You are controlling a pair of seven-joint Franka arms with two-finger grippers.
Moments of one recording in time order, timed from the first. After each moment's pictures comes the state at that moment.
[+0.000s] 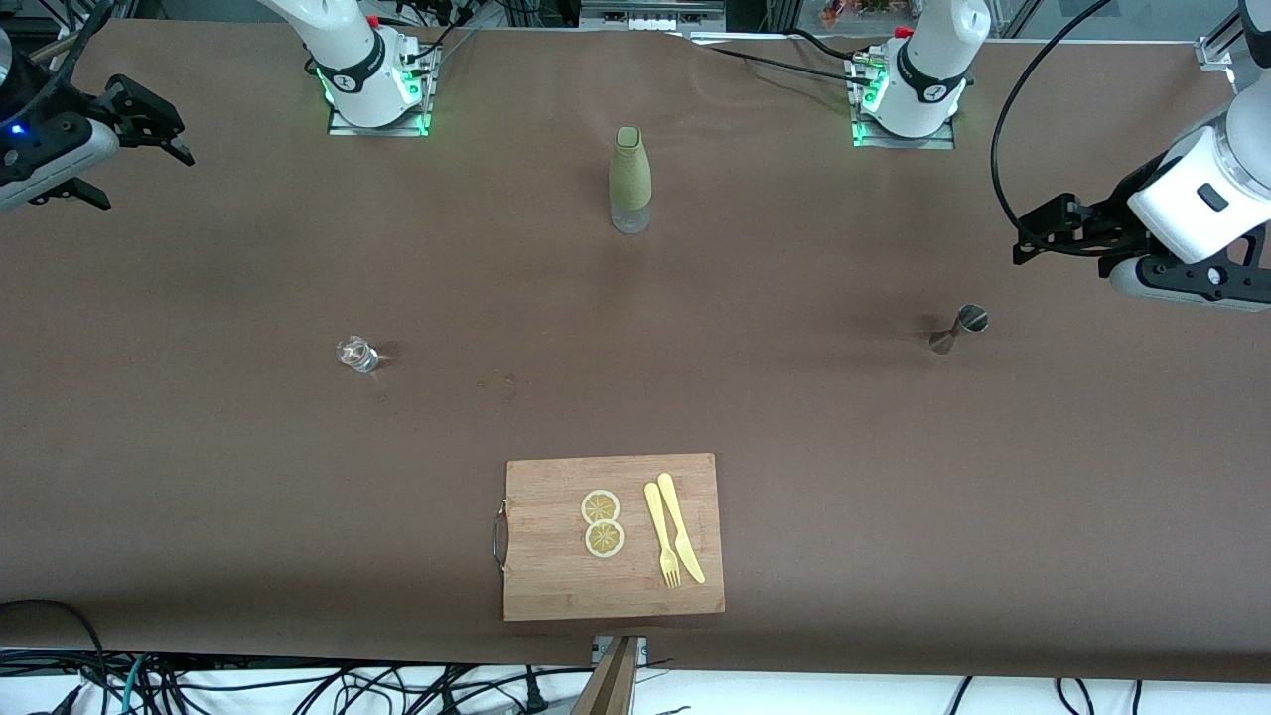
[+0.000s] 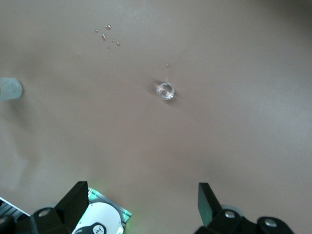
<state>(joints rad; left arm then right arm) -0.10 0.14 0.01 -1.41 -0.09 1.46 -0.01 0.25 -0.04 -0.20 -1.56 0.03 1.40 -0.53</state>
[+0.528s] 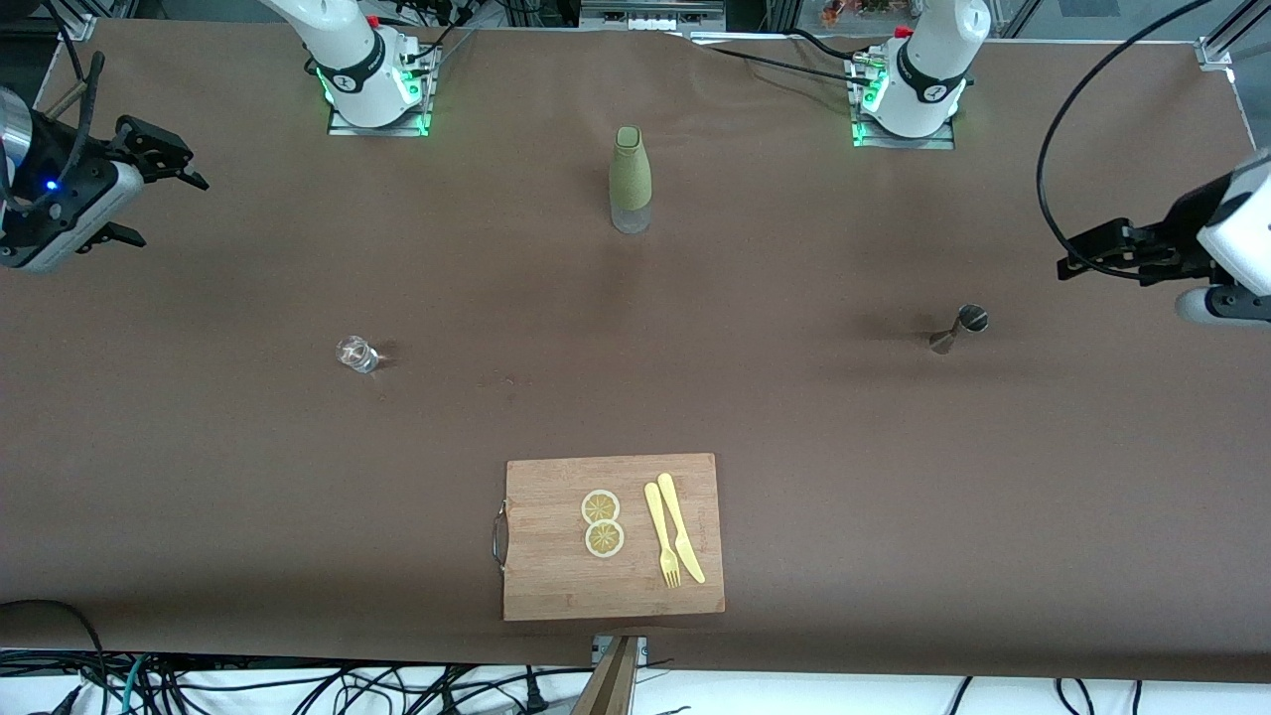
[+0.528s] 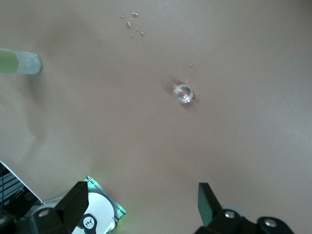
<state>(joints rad) 0.03 0.18 0.01 -1.41 -0.10 1.44 0.06 0.20 0.05 -0.21 -1.56 0.12 1.40 -0.76</state>
